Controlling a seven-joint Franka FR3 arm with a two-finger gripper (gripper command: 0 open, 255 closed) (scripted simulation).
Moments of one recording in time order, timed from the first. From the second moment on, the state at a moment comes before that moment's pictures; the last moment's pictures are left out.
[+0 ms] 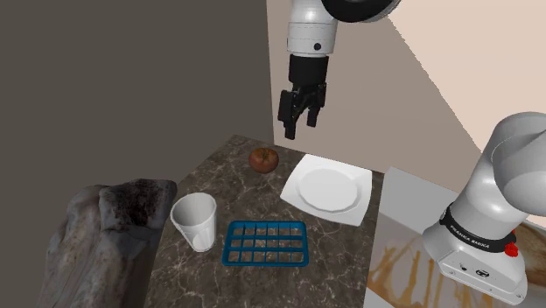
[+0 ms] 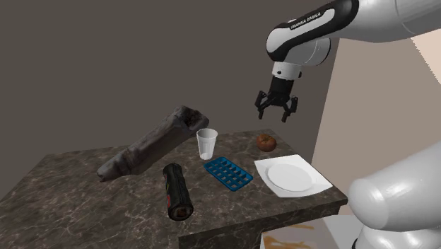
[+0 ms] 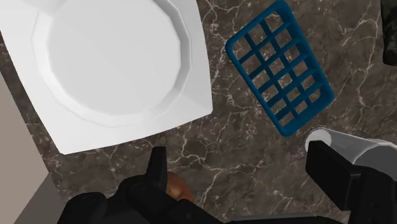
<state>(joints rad) 0.13 -0.41 0.23 -2.32 0.28 1.92 0.18</state>
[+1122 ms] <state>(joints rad) 0.23 0.19 0.41 -1.88 0.13 2.12 0.53</state>
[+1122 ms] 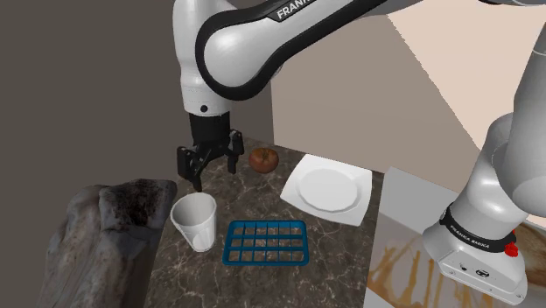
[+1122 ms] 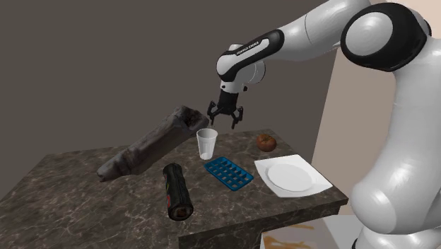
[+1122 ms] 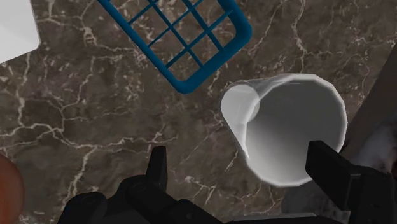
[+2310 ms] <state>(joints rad) 0.27 0.29 0.41 -1.87 0.10 2.22 0.57</state>
